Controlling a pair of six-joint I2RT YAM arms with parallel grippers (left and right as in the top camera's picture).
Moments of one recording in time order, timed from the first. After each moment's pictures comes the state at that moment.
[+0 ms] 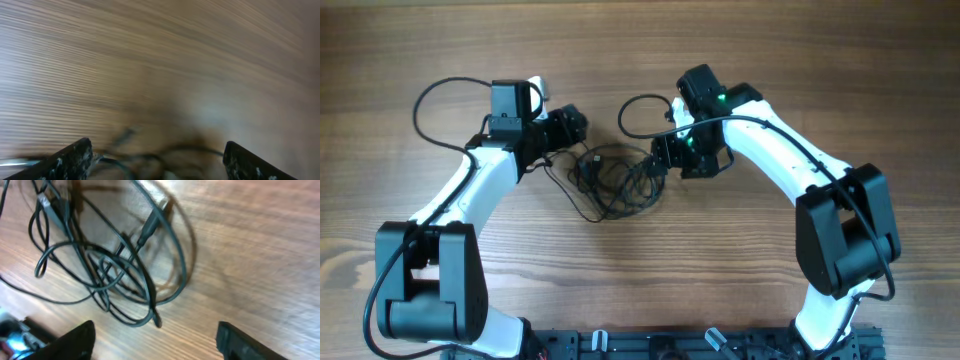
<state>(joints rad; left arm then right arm) -0.06 1.69 0.98 -0.22 0.32 -0.40 0.45 1.96 1.44 -0.94 -0.44 0.33</state>
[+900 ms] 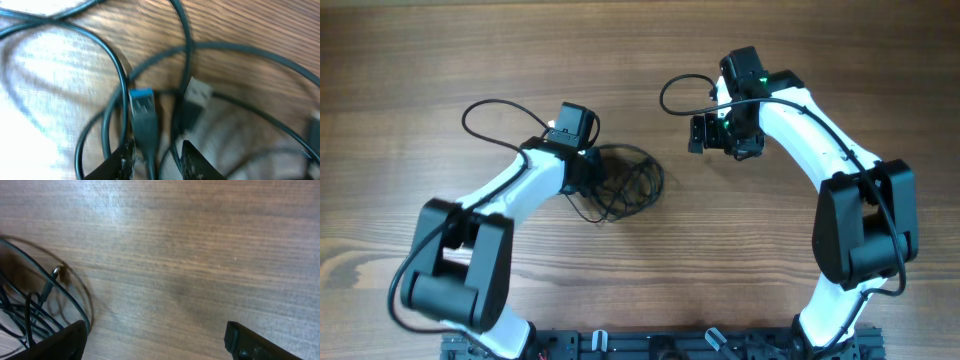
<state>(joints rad) -0.31 1.77 0.98 -0.49 0.03 -0.58 0.28 1.96 1.44 -0.90 -0.23 0.26</state>
